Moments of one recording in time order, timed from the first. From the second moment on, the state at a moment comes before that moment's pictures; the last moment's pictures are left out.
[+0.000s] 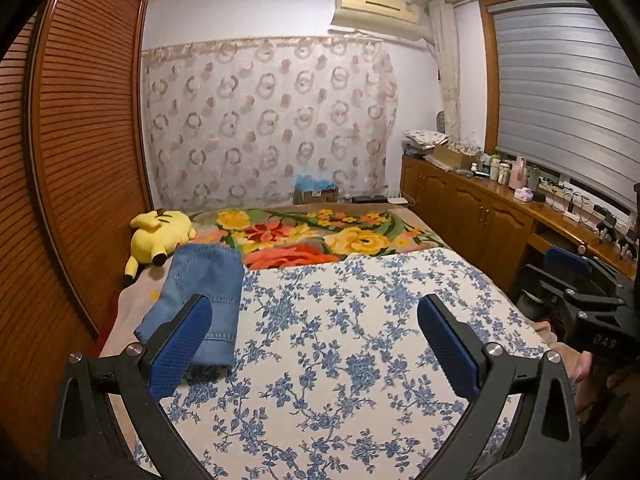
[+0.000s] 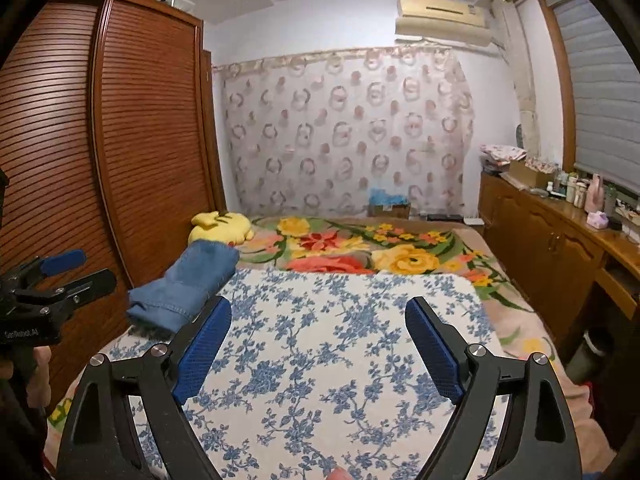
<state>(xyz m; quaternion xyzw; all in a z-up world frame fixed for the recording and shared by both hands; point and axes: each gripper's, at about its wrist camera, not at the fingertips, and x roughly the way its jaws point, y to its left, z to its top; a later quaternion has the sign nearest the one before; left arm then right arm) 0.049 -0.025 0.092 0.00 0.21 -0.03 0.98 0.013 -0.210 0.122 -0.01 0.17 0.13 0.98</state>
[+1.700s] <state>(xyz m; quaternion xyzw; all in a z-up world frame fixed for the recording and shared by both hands) 0.039 -0.022 0.104 -0.01 0.20 -0.02 0.98 0.023 -0.218 0.112 -0.01 0.16 0.11 0.98</state>
